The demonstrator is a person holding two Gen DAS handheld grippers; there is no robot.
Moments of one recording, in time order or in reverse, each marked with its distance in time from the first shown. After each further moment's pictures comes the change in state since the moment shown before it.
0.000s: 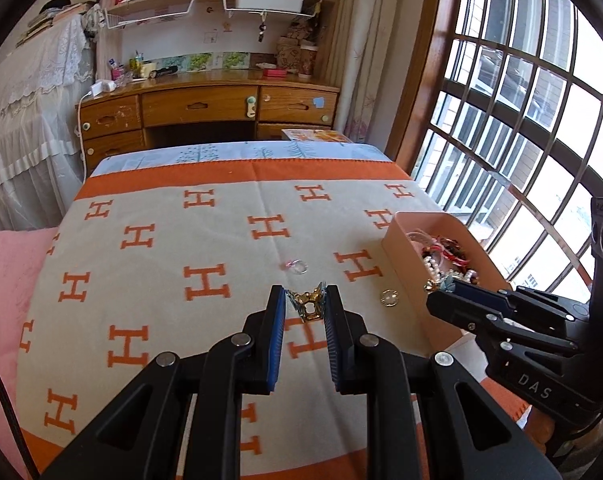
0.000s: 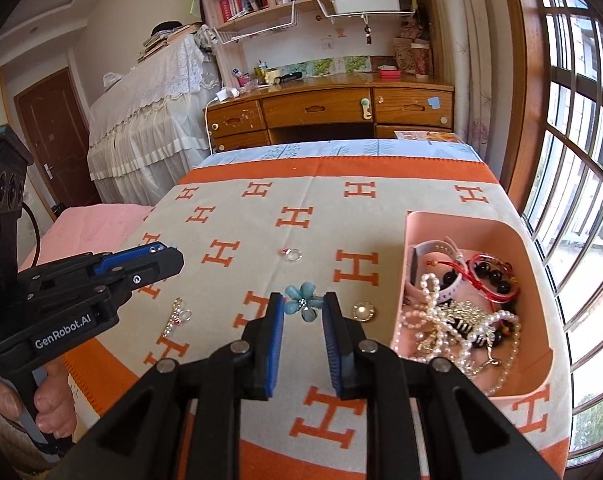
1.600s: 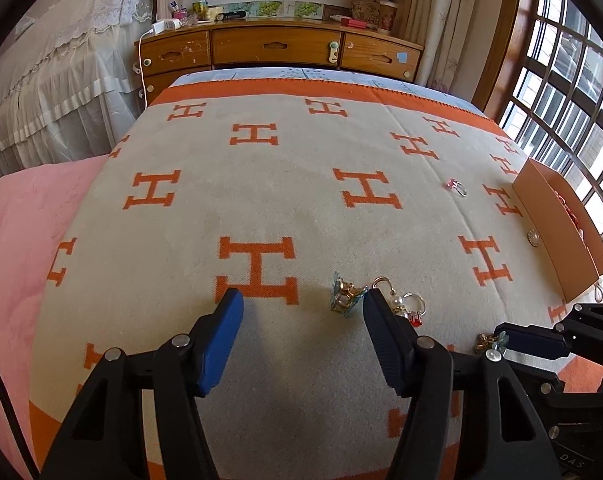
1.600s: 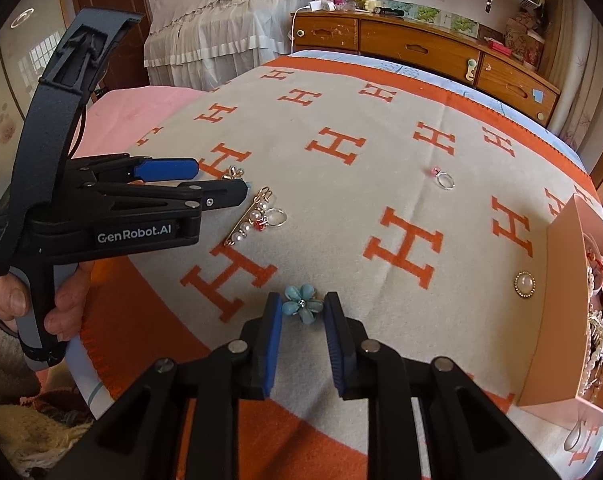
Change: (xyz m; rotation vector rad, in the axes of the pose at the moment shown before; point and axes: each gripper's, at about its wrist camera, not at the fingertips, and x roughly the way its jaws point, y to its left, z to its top) left arm 0.042 0.127 -0.067 -0.114 0.150 0.194; right arm 0.071 0.103 -0.048 -0.314 0.280 0.117
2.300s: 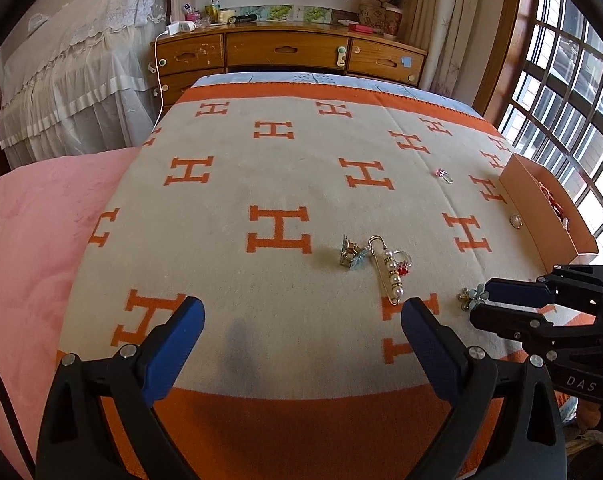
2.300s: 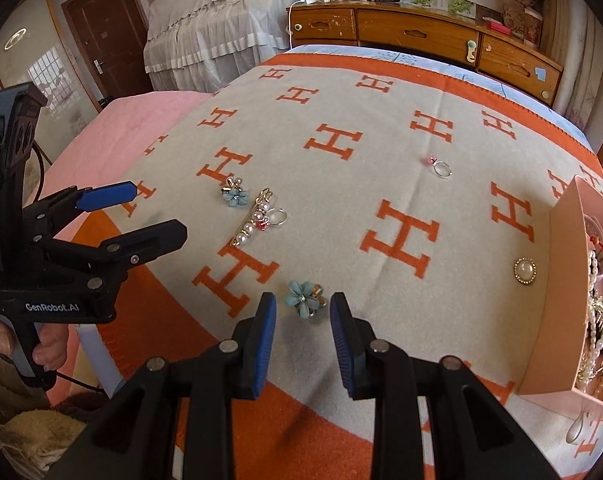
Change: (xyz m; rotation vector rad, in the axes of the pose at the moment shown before) left arm -0.048 0.006 -0.026 -0.028 -0.006 0.025; right arm -0.007 -0.010 0.003 0.051 0.033 0.066
